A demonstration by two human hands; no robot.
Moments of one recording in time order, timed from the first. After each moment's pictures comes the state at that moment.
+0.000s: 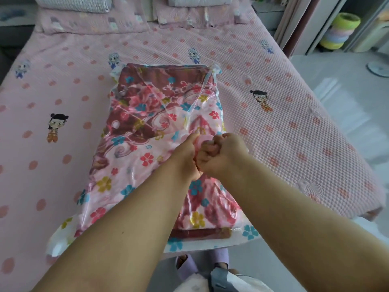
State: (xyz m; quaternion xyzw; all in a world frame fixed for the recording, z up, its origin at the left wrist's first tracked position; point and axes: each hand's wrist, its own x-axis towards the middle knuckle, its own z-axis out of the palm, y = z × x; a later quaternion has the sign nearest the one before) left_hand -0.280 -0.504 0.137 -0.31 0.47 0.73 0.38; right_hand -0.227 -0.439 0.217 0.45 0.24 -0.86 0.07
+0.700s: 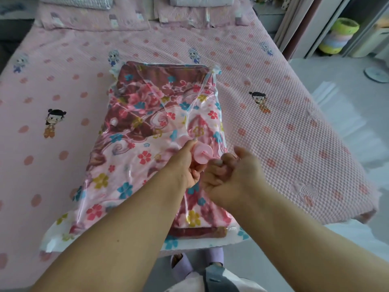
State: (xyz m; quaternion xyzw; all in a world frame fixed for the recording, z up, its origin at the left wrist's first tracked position) left_hand -0.267 -0.512 0.127 -0.34 0.49 0.70 0.38; right_hand -0.181 -0.436 0.218 0.45 0.16 -0.87 0.08
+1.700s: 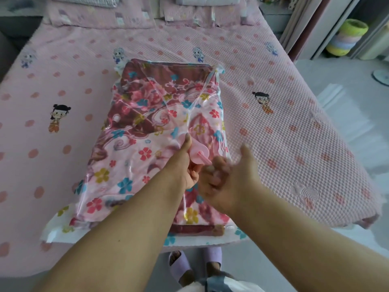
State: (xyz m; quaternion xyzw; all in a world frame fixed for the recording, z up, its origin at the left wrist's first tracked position) left_hand -0.252 -0.513 0.128 -0.33 0.49 0.71 0.38; right_hand -0.167 -0.434 0.222 0.42 0.29 -0.85 0.14
